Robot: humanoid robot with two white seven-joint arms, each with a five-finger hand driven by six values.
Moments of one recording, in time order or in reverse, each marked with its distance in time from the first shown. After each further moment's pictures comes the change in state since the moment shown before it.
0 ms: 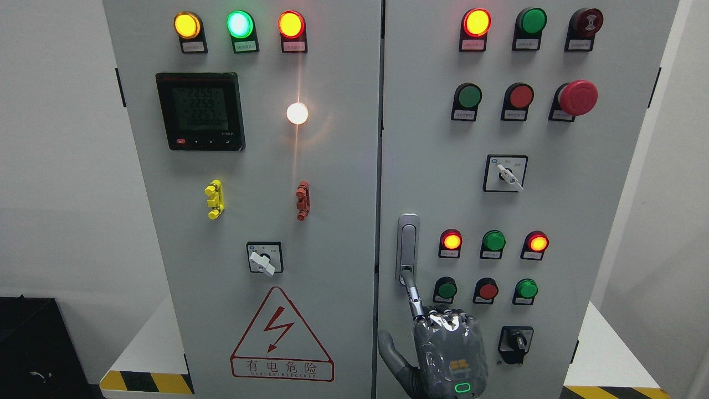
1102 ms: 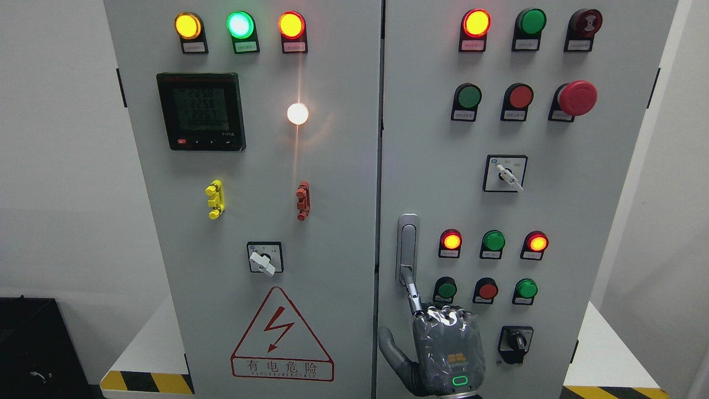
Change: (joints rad) left arm 0.000 0.000 0.000 0.000 0.000 0.000 0.000; right arm -0.024 0.000 -0.005 0.041 -0.004 0.015 0.008
